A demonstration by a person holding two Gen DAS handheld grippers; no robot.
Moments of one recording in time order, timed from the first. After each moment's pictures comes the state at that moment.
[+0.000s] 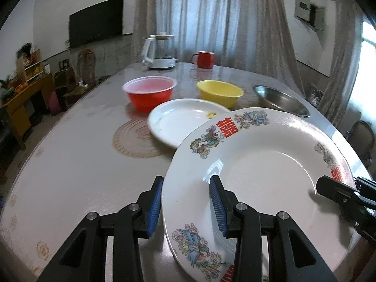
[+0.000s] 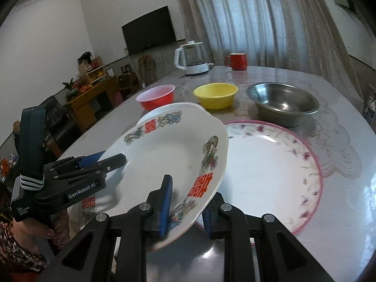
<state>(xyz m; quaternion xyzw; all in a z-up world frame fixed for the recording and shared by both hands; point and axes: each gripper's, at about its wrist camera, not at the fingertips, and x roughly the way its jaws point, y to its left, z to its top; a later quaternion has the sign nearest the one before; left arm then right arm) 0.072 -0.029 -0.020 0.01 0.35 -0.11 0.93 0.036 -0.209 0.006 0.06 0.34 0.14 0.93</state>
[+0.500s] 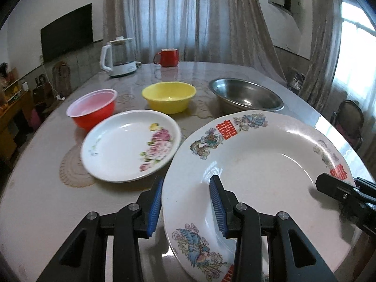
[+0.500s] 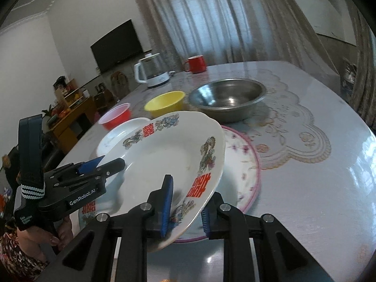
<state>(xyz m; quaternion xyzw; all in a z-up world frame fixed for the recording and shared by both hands) 0.099 -0.116 -0.020 0.05 0.36 -0.17 0.92 0.032 -0.291 0.003 0.14 0.34 0.07 0.93</state>
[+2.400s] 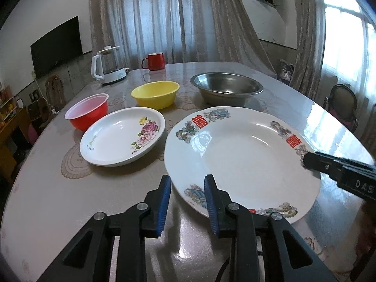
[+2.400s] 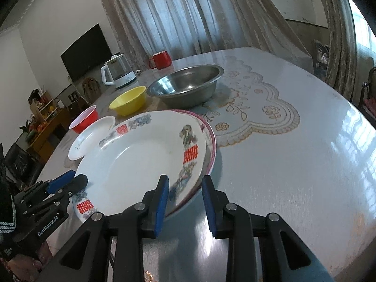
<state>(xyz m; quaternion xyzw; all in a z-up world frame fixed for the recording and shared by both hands) 0.055 -0.118 -0.021 0.09 0.34 -0.19 0.92 0.017 -0.315 -0.019 0.17 0.36 -0.02 0.92</state>
